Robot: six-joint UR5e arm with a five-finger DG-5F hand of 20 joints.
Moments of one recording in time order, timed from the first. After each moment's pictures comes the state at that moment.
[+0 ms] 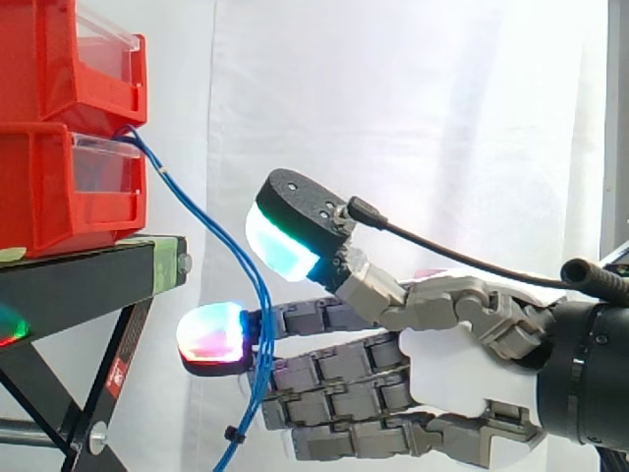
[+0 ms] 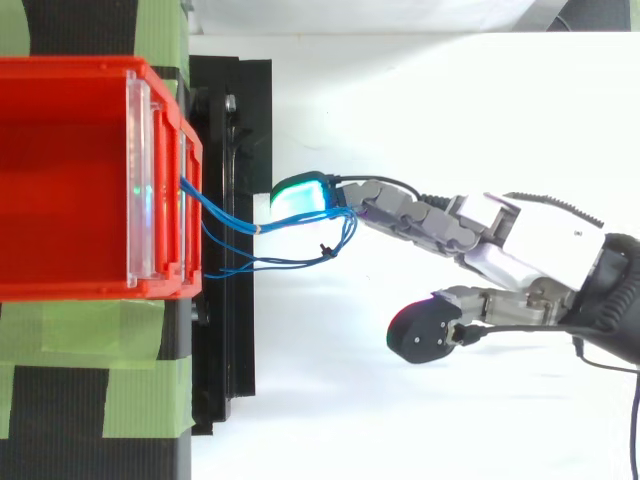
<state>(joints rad) 0.42 -2.10 -1.89 -2.23 -0.71 -0.11</state>
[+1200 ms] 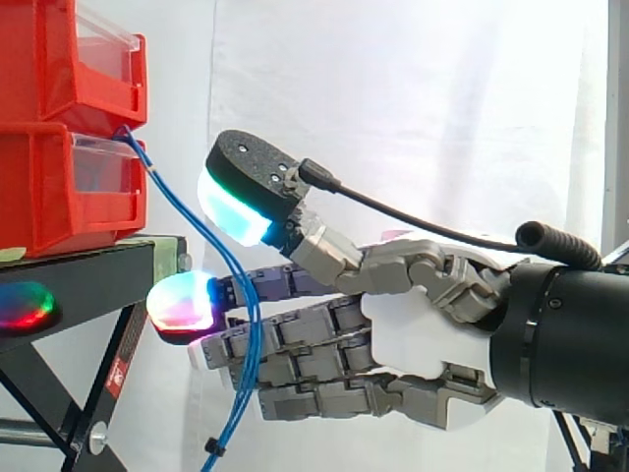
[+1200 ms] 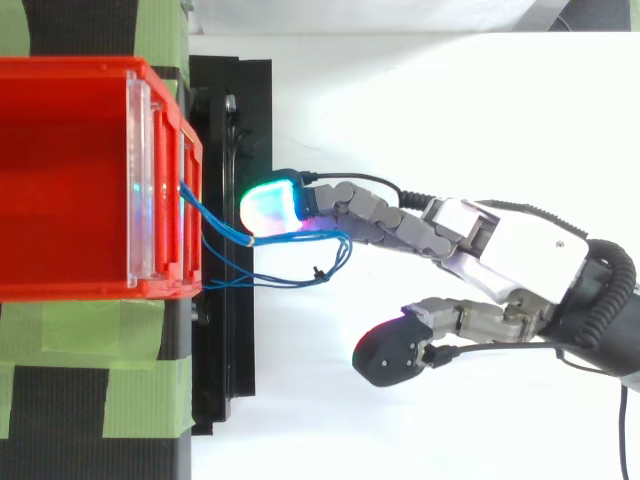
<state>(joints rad) 0.41 -2.11 -1.83 -2.22 -0.72 -0.23</state>
